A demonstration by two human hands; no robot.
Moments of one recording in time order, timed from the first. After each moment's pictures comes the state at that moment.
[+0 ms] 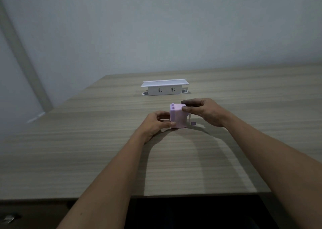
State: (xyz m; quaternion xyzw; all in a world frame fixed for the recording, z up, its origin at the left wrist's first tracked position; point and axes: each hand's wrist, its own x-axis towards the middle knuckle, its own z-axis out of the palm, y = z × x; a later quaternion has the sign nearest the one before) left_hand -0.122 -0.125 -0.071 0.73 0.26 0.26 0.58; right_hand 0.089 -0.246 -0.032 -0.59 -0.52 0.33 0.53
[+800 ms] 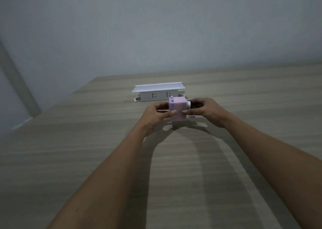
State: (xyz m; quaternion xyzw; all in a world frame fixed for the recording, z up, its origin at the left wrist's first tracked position) left_hand -0.050 -0.071 -0.042 0.74 0.24 0.30 0.55; right_hand 0.147 -0.198 -0.033 -0.60 -0.51 0.29 0.54
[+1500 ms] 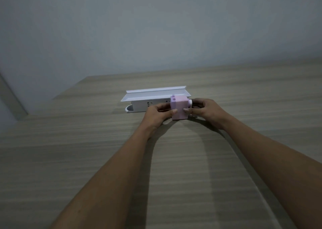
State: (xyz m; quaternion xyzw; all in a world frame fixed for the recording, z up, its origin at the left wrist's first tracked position) left_hand 0.056 0.050 -0.069 0.67 0.28 0.33 0.61; right_hand 0.239 -0.066 -0.063 -0.58 -0.48 0.31 0.58
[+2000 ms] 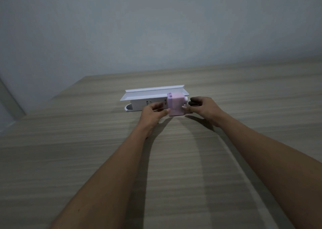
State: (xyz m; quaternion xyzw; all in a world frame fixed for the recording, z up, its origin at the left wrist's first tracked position) left_hand 0.047 0.052 -0.071 0.68 0.32 0.35 0.56; right_hand 0.235 -0.062 -0.062 -0.65 -0.43 0.24 0.57
